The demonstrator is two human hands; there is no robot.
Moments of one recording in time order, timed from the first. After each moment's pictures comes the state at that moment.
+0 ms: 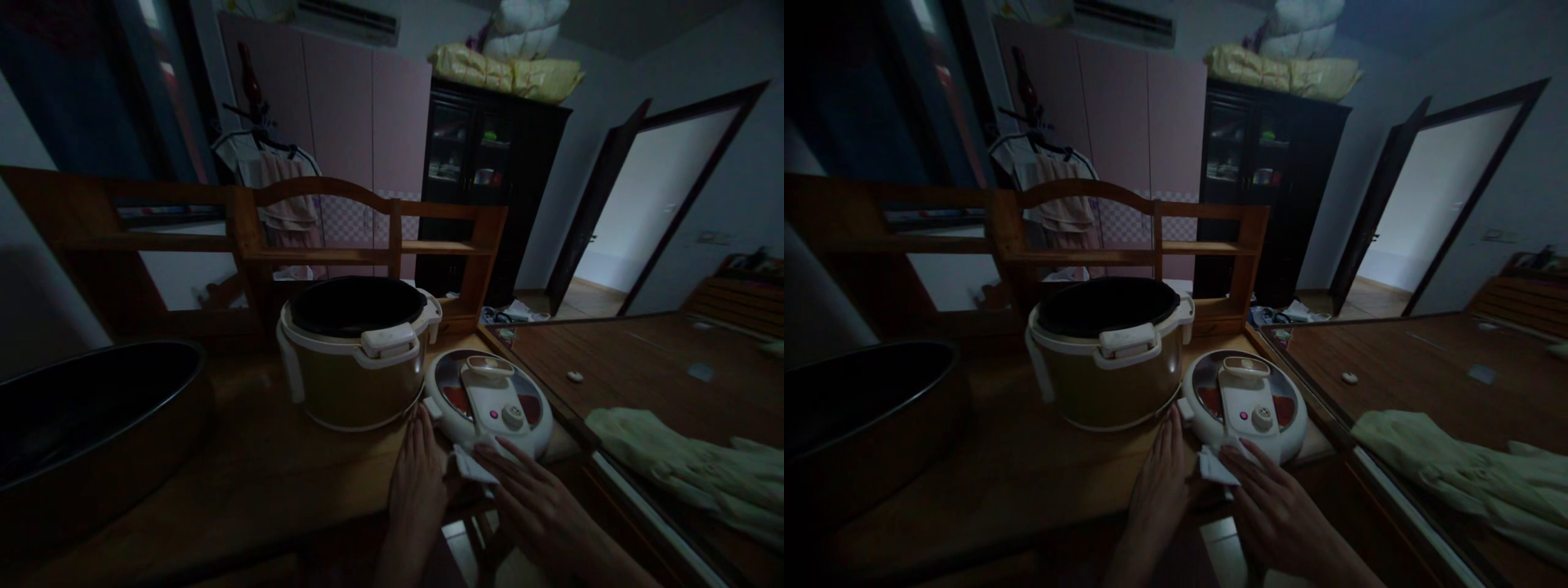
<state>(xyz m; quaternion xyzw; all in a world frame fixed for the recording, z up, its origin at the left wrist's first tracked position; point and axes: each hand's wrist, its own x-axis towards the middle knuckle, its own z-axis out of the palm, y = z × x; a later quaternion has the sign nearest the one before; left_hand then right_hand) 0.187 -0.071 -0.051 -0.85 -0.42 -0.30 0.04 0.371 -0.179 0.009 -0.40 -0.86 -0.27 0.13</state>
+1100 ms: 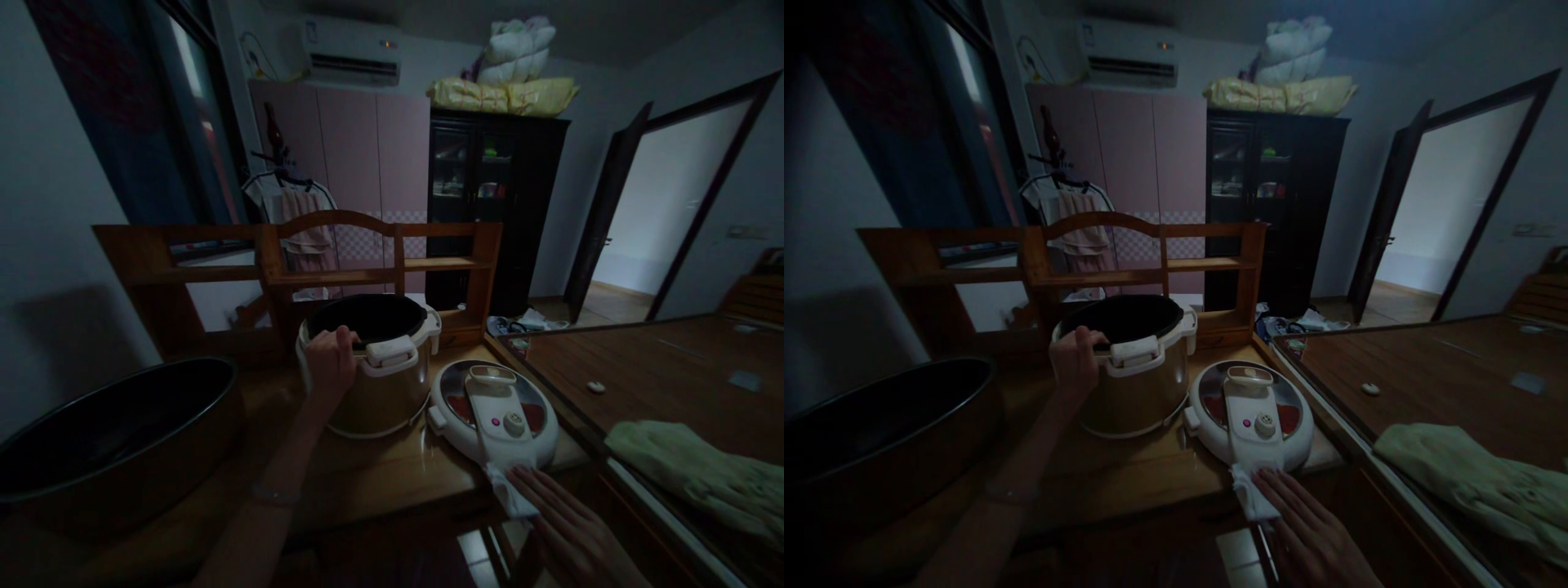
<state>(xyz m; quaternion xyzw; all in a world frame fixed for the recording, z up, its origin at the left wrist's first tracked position) 0.080 0.069 0.132 -0.74 -0.38 -0.54 0.14 0.413 -0.216 -0.025 -0.45 -0.82 -0.30 0.18</state>
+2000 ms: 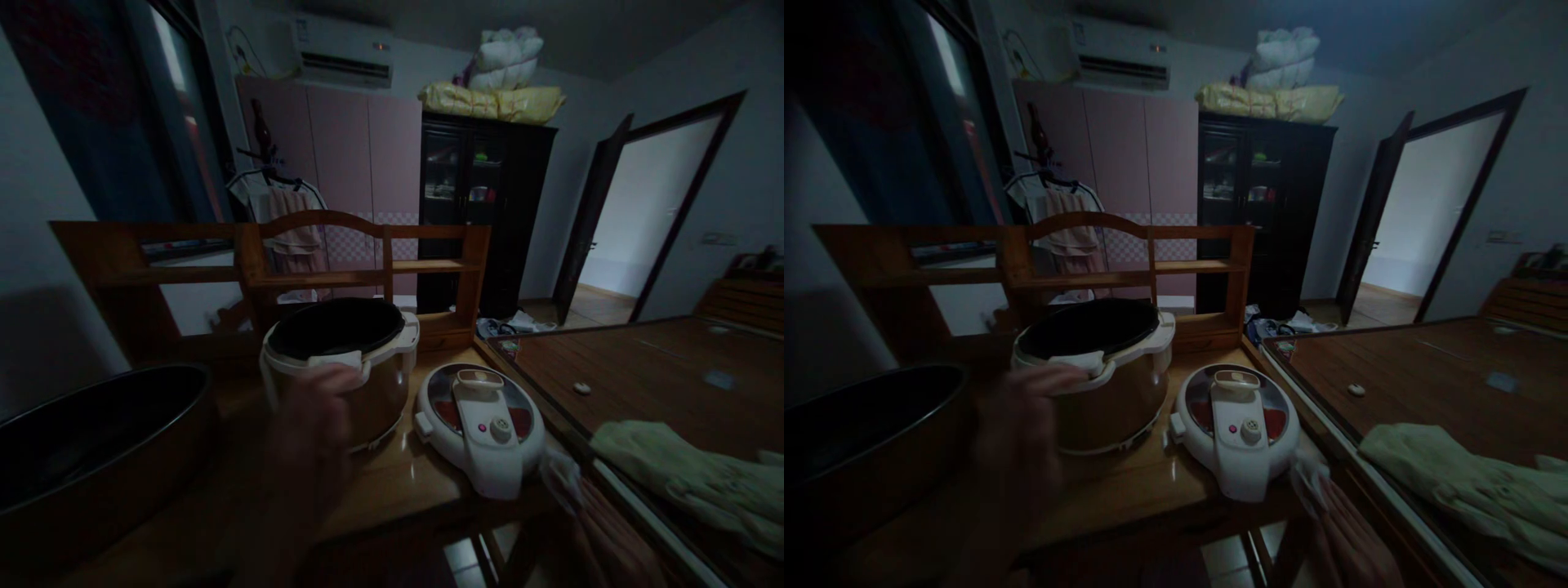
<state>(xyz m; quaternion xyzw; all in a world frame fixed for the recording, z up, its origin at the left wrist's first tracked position) 0.091 -0.062 0.148 -0.73 -0.26 -0.63 0.09 0.480 -0.251 -0.082 -0.61 -0.69 -0.28 0.27</state>
